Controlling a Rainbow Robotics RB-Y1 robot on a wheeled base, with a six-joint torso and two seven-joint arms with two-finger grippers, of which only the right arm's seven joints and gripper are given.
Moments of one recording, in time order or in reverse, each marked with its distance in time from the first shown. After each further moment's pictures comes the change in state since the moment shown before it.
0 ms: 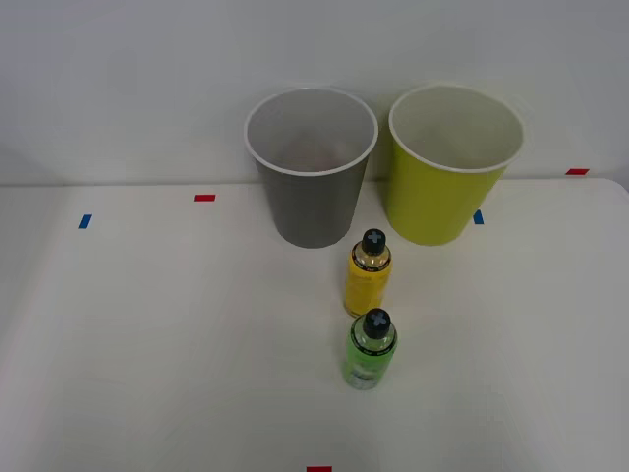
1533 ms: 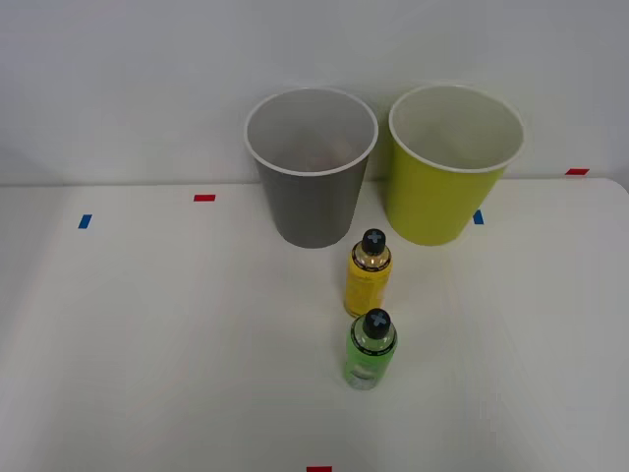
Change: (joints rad) arm 0.000 0.000 0.000 0.000 0.000 0.000 0.000
